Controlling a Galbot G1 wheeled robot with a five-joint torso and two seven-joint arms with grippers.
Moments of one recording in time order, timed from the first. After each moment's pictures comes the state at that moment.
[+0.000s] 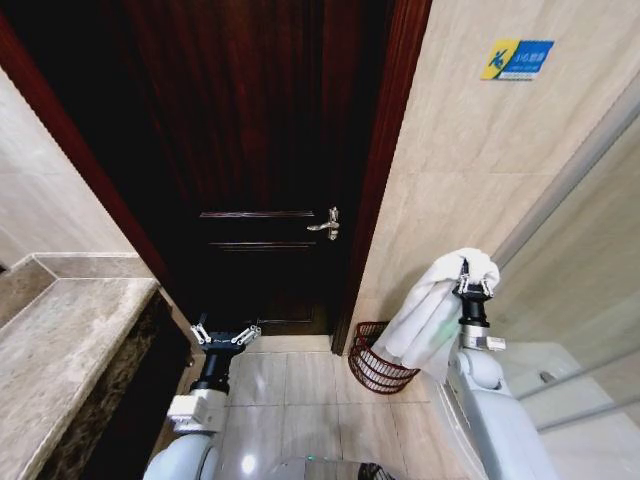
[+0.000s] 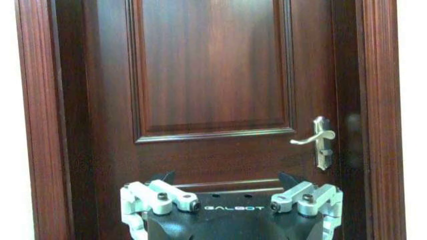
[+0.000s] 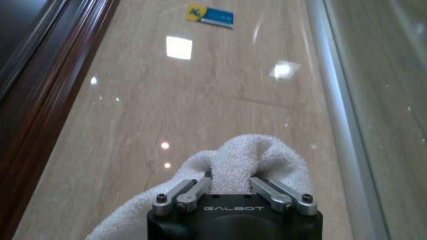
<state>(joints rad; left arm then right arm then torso) 1.85 -1.60 -0.57 -2.40 0.06 -0.07 0.02 -1.13 1.22 0.66 1.49 0.30 0.72 -0.02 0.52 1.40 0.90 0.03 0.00</state>
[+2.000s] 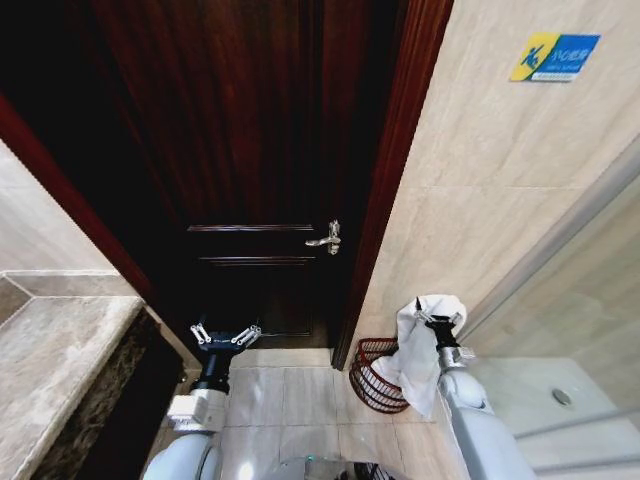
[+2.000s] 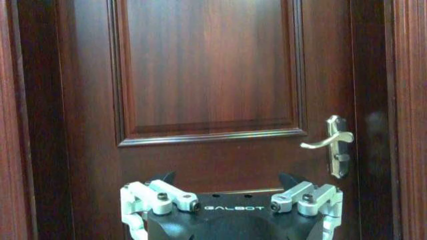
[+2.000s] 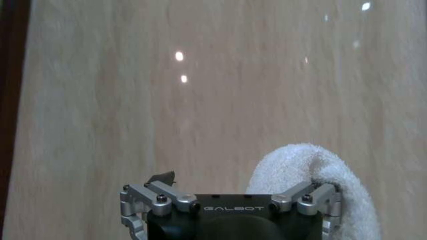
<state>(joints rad) 1.85 -1.60 -0.57 -2.40 0.06 -0.07 0.02 -1.11 1.29 0.61 1.29 0.29 0.55 -0.11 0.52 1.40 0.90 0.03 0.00</state>
